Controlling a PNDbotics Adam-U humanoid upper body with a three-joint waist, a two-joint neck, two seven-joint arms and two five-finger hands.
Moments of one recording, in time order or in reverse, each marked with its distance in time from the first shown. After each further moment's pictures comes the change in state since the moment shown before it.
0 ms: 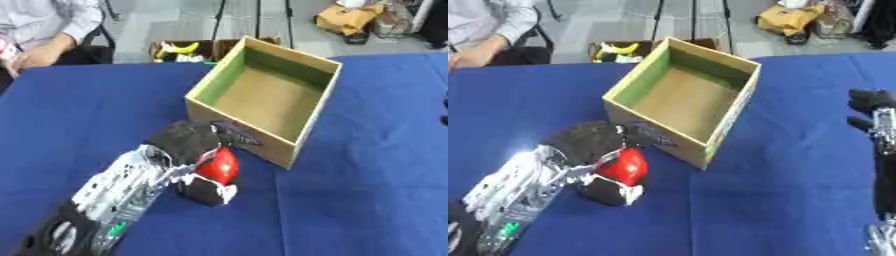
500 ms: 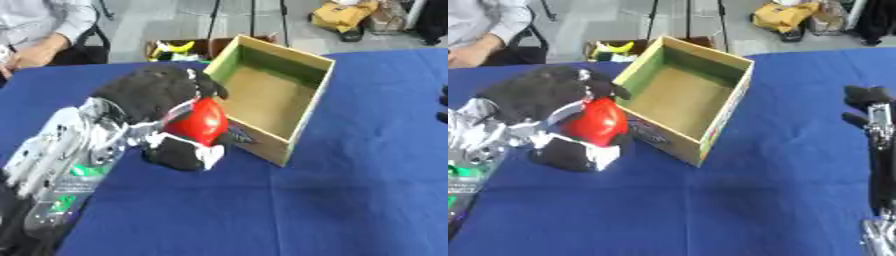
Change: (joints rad) left arm -0.091 0.089 0.107 -0.124 0.118 0.058 -0.001; right arm 0.000 0.000 -0.002 0.000 -0.001 0.000 -0.005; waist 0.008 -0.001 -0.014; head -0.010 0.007
